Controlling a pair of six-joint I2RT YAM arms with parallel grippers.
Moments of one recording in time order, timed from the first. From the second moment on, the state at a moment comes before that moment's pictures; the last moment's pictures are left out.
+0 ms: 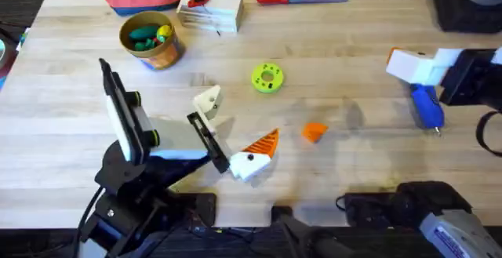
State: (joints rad) left arm -0.49 0.01 0.01 -0.05 0.51 -0.09; right arm 0.00 0.63 0.86 -0.86 -0.08 0.07
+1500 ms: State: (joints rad) left arm -0.49 0.01 0.01 -0.05 0.51 -0.09; right arm 0.66 1.18 0.90 -1.09 -0.12 -0.08
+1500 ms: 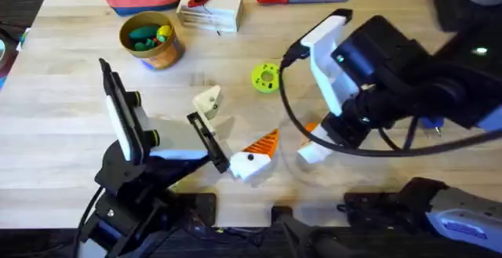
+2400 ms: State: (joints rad) left arm -0.49 0.01 0.01 -0.05 0.51 -0.09; right arm 0.67 1.27 0.91 -1.08 -0.05 -0.12
